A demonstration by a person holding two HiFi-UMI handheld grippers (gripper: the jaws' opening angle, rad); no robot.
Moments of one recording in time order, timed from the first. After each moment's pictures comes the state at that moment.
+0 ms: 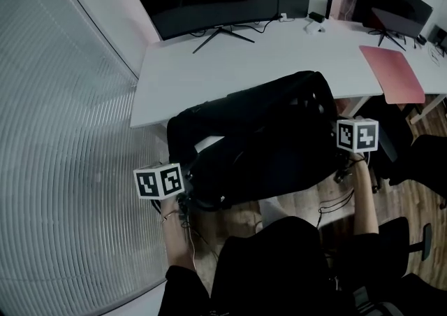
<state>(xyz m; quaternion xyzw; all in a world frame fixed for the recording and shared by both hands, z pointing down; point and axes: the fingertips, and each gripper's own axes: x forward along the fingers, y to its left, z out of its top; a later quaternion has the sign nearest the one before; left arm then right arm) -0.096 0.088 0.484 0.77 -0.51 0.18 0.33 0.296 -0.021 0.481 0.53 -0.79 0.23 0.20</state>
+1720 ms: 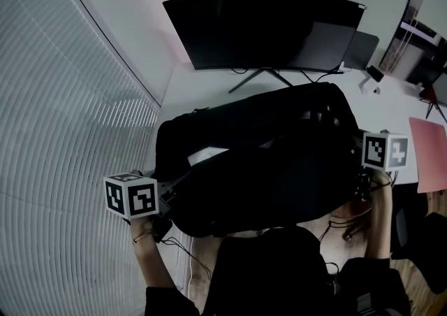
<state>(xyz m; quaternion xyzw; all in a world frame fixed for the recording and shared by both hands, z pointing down) -0.210 -0.131 0.384 0.78 -0.49 0.16 0.36 0.162 -0.290 0.378 0.47 -0.81 0.25 0.23</state>
